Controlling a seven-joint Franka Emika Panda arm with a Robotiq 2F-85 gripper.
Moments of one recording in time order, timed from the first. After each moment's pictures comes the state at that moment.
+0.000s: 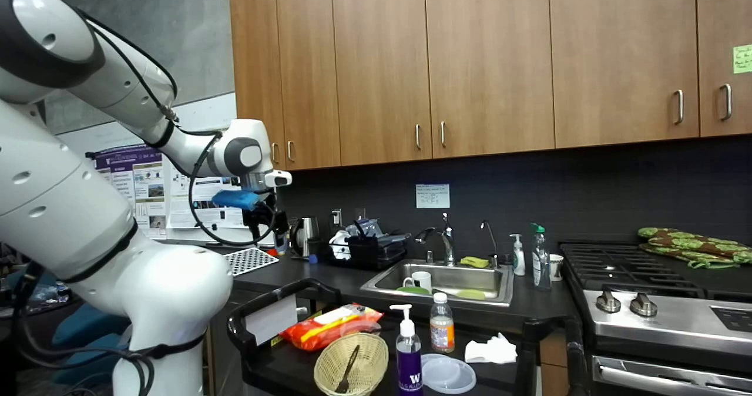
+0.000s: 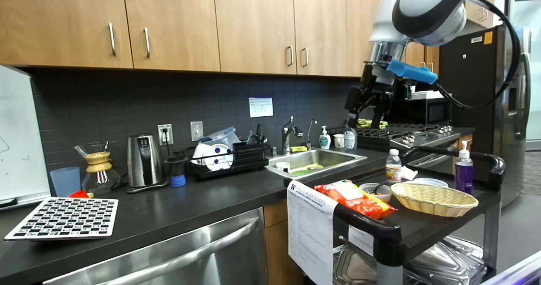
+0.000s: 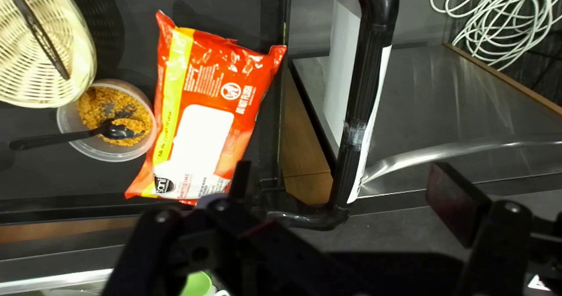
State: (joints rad) arm 0.25 -0.72 0.26 -2.69 0.25 2.25 0.21
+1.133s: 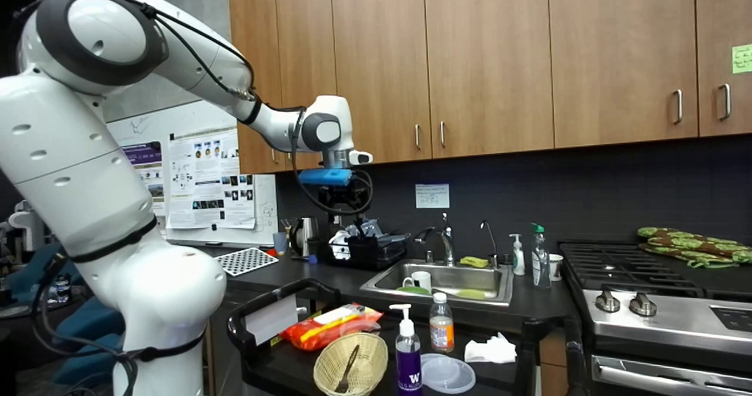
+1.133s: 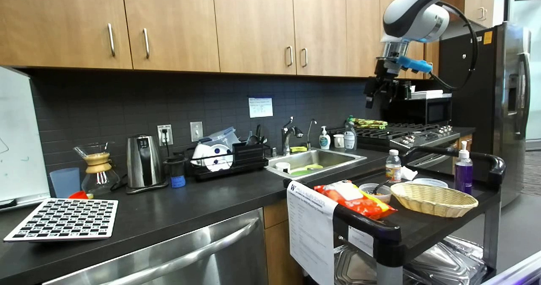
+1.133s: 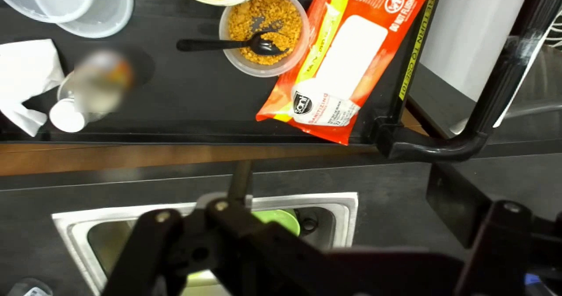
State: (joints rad) arm 0.08 -0.47 -0.08 -2.39 0.10 2.16 -0.20
